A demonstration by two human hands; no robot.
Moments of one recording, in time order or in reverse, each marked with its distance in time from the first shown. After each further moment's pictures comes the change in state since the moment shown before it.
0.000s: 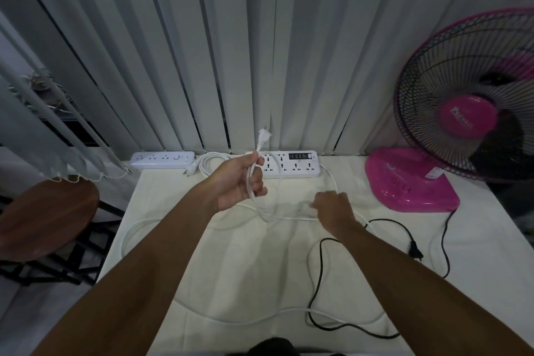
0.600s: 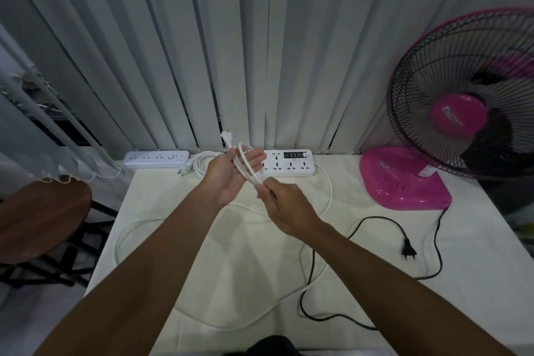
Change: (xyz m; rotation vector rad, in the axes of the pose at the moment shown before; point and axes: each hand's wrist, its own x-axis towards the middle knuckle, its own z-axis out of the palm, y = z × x) left_hand 0.021 -0.007 0.000 -0.328 0.149 0.190; right_hand -0.040 -0.085 -0.052 0.667 0.258 -0.376
